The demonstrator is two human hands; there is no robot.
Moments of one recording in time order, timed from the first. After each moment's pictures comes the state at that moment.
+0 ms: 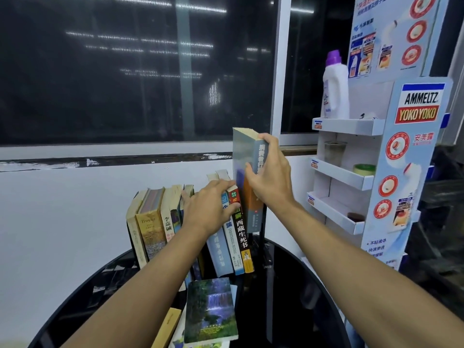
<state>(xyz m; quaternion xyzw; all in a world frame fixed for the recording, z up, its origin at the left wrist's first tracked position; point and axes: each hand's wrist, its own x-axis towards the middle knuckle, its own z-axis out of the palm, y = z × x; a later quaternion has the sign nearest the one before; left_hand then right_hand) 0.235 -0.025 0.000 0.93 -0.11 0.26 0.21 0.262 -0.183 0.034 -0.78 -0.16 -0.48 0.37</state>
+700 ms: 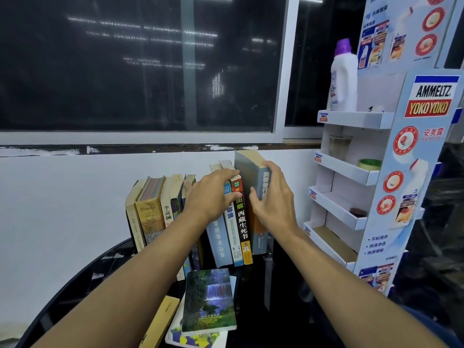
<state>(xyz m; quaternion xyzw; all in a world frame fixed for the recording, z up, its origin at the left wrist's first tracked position) 0.246 -0.024 0.001 0.93 -0.13 0.25 0.21 0.257 -0.193 -0.039 -0.83 -0.13 -0.42 0.34</state>
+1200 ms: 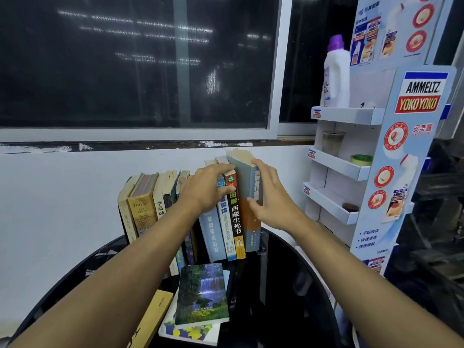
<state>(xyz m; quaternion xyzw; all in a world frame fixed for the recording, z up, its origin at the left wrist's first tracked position) 0.250 -0.026 0.009 0.93 -0.17 0.23 0.23 0.247 -0.225 -0.028 -0.88 -0.24 -0.24 0.34</state>
